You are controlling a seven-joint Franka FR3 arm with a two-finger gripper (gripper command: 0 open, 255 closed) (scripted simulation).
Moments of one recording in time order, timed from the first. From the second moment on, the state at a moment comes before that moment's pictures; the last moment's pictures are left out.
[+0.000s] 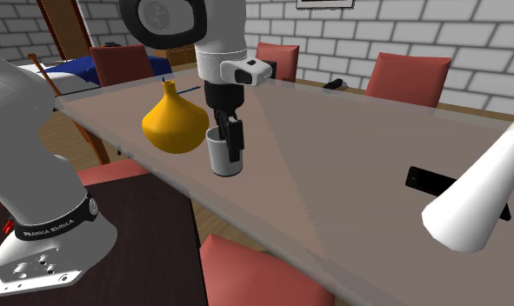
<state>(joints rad) 0.02 -0.48 -0.10 -2.76 0.03 2.29 -0.09</state>
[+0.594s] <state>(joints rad) 0.02 -0.47 -0.10 -2.78 0.03 2.32 -0.09</state>
